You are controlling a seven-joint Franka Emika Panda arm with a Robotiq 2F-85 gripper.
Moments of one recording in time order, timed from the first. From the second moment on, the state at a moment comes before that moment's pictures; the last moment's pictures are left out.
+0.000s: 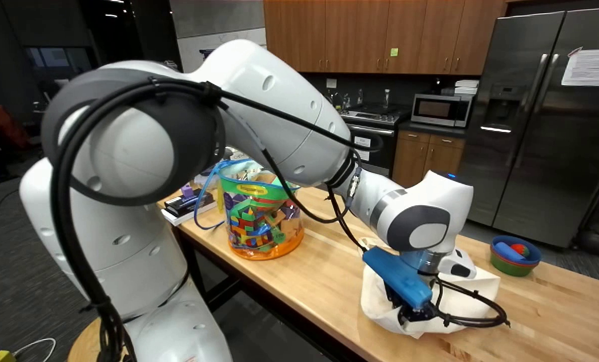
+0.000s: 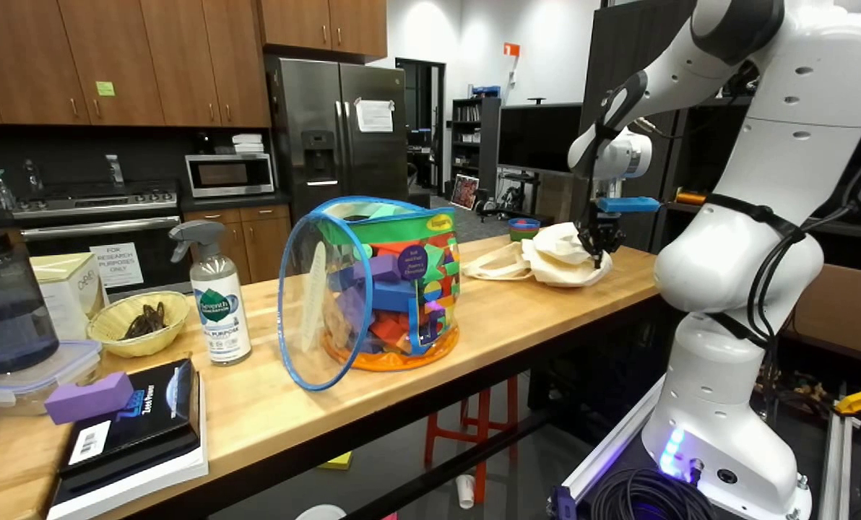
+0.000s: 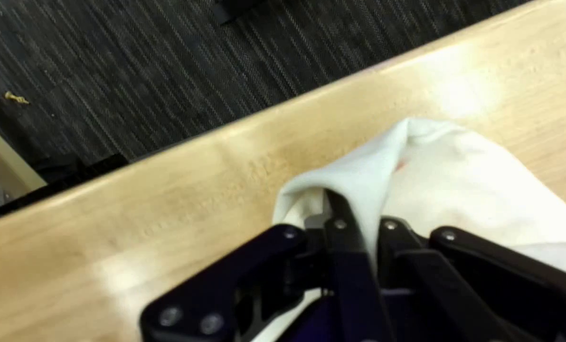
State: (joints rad) arm -0.37 -0.13 -0.37 -2.43 -0.06 2.15 -0.12
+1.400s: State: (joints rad) arm -0.20 0.11 -0.18 -2.02 -0.06 2.15 -0.13
